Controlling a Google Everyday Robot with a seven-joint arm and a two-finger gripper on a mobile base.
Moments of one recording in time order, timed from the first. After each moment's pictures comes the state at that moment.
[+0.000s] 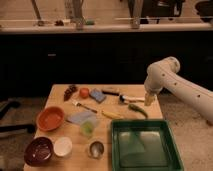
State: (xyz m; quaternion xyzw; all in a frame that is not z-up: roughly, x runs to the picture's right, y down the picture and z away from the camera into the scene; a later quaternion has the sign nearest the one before) arm 0.247 0.033 0.807 -0.21 0.01 0.06 0.98
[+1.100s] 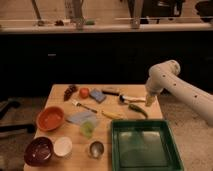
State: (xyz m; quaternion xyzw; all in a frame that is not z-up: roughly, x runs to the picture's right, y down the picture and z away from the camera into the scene) arm 0.256 0.044 0.846 -0.22 0.00 0.07 0.97
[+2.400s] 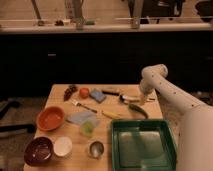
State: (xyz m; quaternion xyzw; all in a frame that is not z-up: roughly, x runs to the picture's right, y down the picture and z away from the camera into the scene) arm 0.251 0.047 0.949 -0.25 -0.02 0.05 0.97
